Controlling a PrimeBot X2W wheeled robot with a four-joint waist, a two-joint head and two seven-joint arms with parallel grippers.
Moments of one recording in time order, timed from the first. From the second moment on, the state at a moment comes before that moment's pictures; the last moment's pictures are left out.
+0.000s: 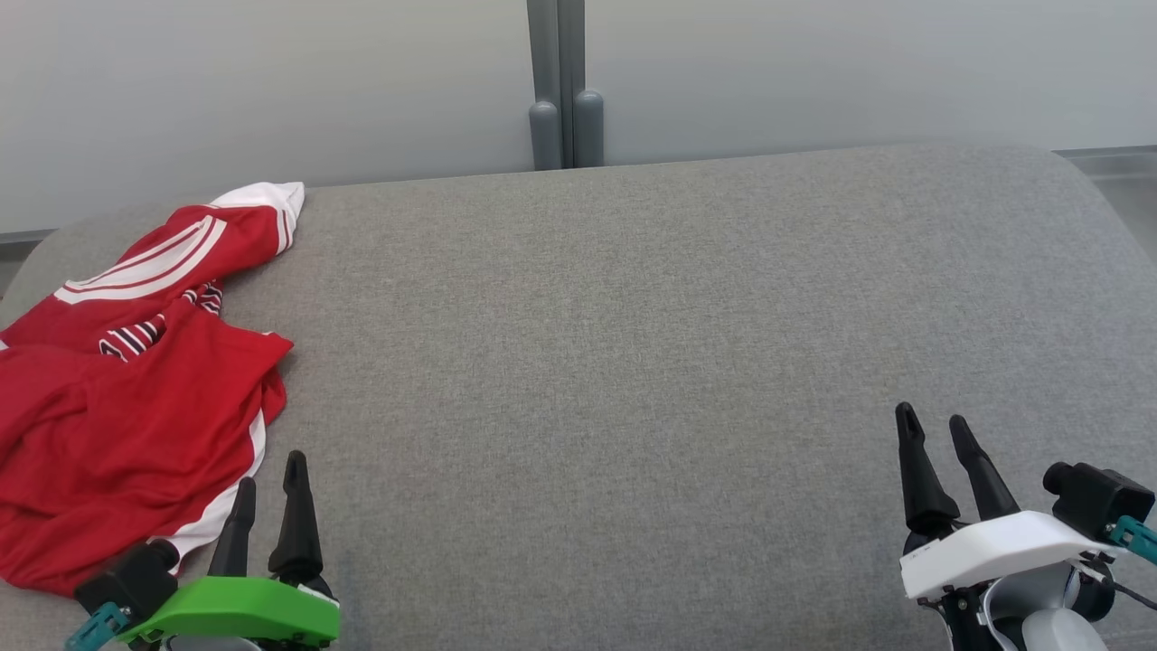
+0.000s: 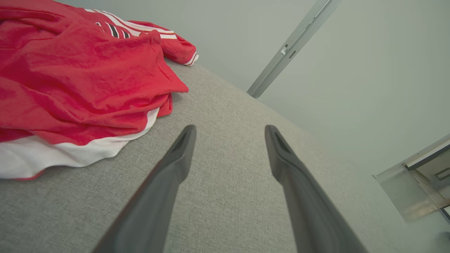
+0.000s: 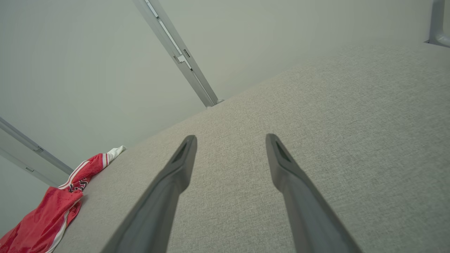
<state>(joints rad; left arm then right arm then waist) -0.01 0.05 0.02 0.23 -0.69 -0.10 -0.12 -0.01 -0.04 -0.04 0.14 0.53 0.13 -0.10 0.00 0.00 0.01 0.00</state>
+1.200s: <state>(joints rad) 0.02 0.08 0.00 0.25 -0.31 -0.11 -0.20 0.00 -0.05 -0.04 0.13 0.12 0.13 -0.19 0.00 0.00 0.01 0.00</state>
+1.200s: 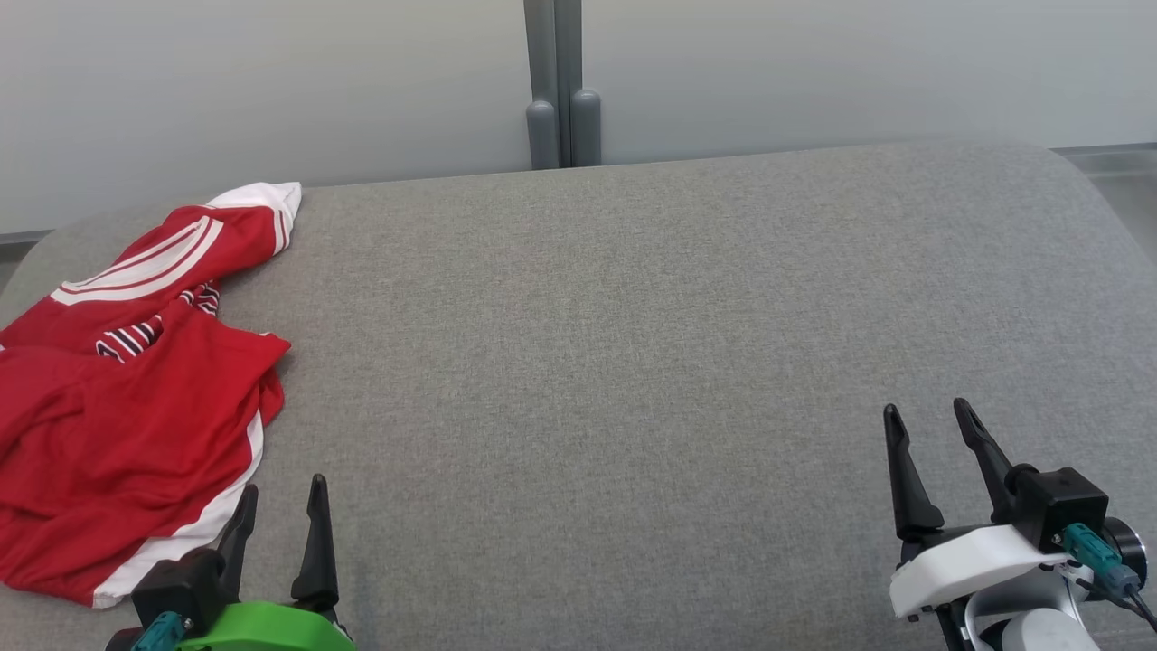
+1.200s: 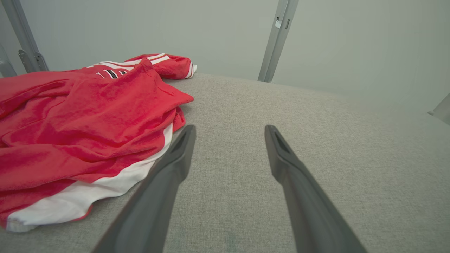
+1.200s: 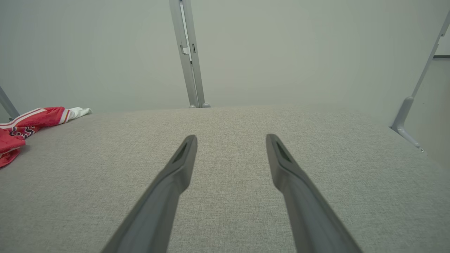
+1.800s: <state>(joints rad) 0.03 0.08 0.00 0.27 -0.16 -0.11 -0.23 0.01 -0.05 -0.04 0.11 -0.03 0.13 -0.23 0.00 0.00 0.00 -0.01</state>
